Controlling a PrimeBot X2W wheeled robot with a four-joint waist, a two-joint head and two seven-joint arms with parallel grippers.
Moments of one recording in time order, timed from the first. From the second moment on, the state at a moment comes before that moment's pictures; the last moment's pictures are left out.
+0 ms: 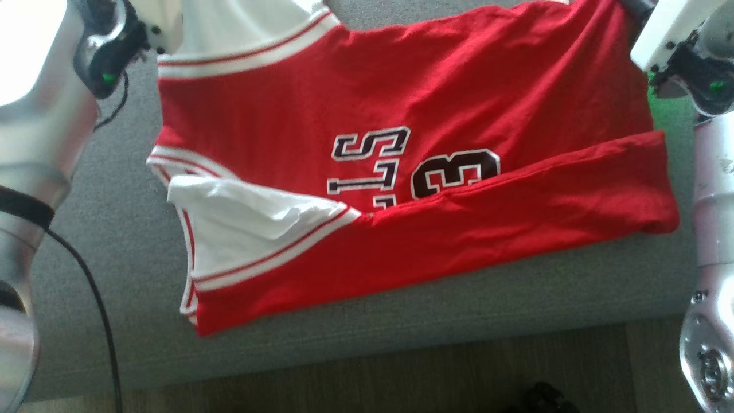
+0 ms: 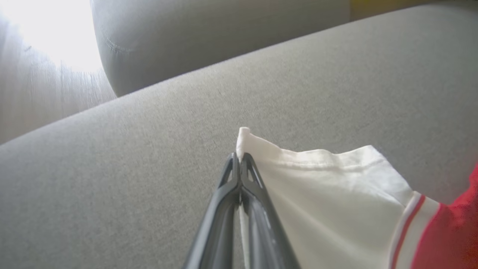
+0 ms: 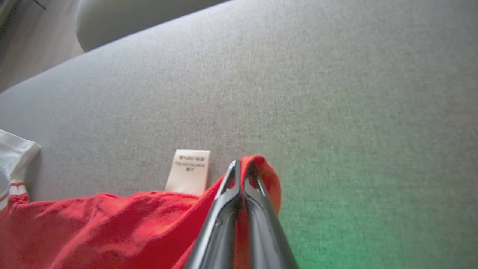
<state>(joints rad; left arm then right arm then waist) -1.29 0.37 -0.96 0.88 -0.83 -0.13 0.12 -0.98 -0.16 -0.13 0.63 0.39 0.13 0.57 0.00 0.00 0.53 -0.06</state>
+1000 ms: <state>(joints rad) -1.13 0.56 -1.00 0.52 -0.98 -0.11 -0.21 -0.72 -0.32 -0.16 0.34 0.56 0.13 0.55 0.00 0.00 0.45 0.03</state>
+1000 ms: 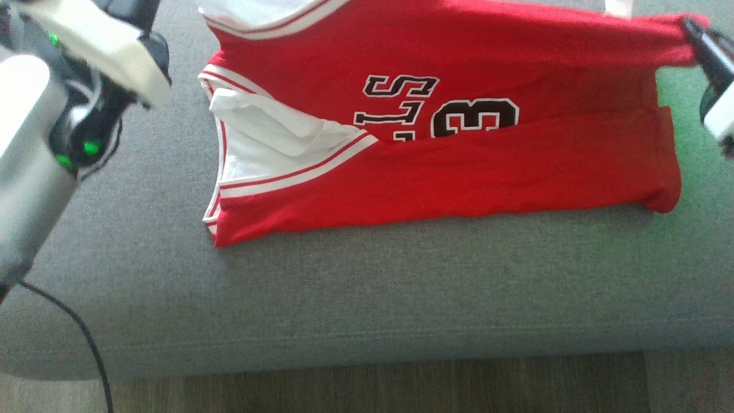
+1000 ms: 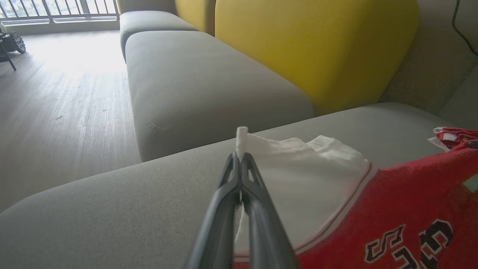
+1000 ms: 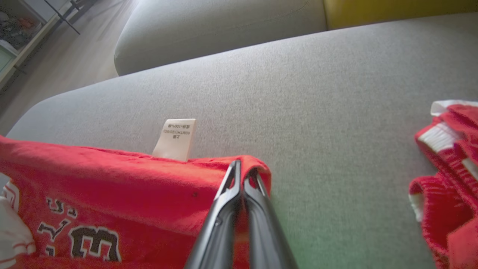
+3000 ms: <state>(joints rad) -0.09 0.36 -0.64 -0.10 -0.64 0.37 -0.25 -0.29 -0.05 -0.28 0.25 0.29 0.13 0.28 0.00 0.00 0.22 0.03</state>
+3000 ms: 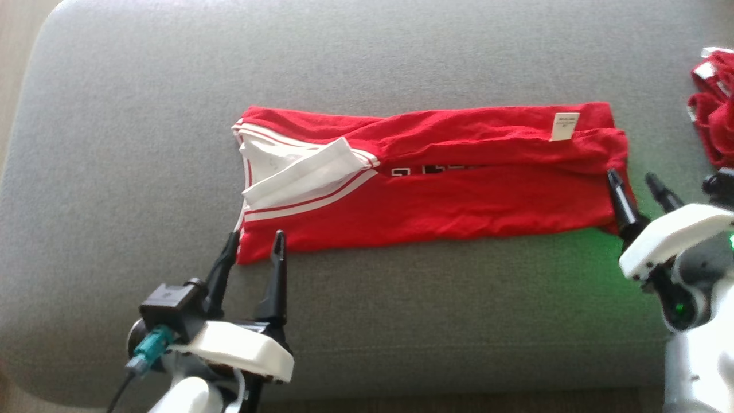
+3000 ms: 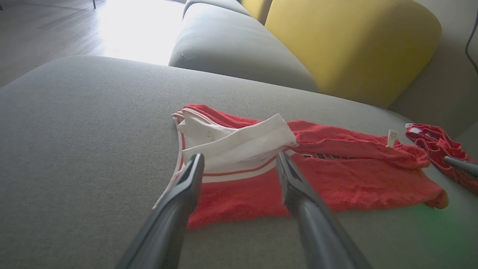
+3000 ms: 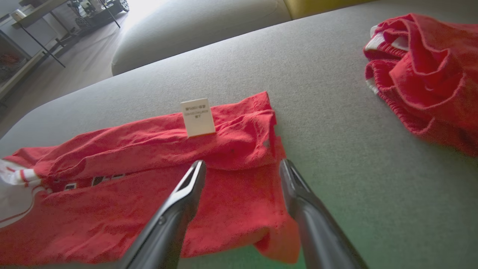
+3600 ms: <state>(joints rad) -0.16 0.26 -0.63 -0.03 -0.53 0.26 -0.25 -0.50 -0.05 -0.40 0.47 0.06 0.13 0.17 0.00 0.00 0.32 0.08</state>
